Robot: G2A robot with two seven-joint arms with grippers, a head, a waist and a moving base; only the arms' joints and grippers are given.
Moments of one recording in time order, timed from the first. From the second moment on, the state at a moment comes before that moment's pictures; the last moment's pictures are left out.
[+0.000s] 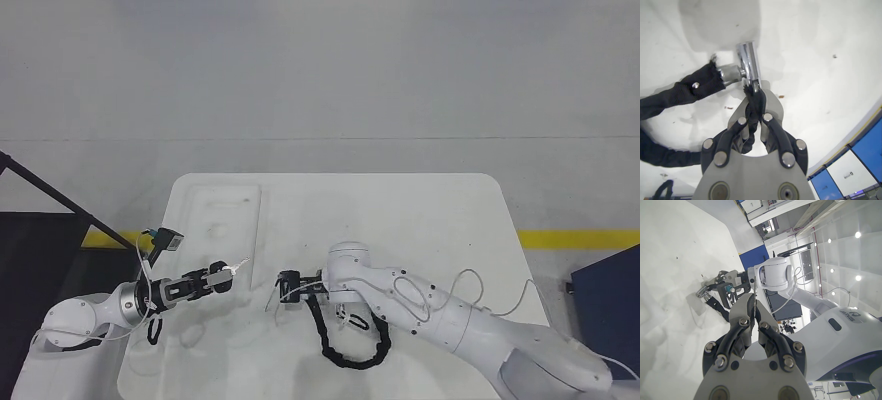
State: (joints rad) left arm 1.58 -1.03 -1.75 -1.64 -0.44 -0.44 -1.31; right arm -0.61 -1.35 0.30 -1.41 -1.18 -0.47 1.16
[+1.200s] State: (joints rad) left arm 1.58 -1.03 -1.75 -1.64 -0.44 -0.44 -1.31; right arm -1.03 -1.06 0.91 -1.63 -0.99 -0.86 0.40
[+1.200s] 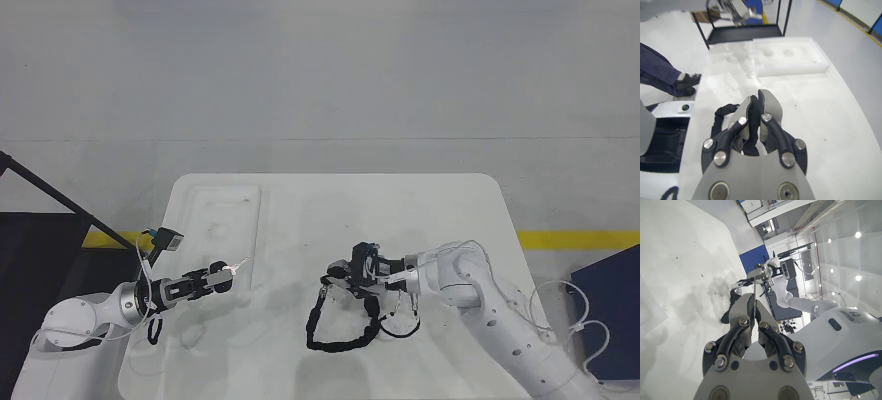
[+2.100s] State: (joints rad) left arm 1.58 -1.03 -1.75 -1.64 -0.44 -0.44 -1.31; right arm -0.92 -1.12 0.72 -1.54 -1.18 -0.65 0.72
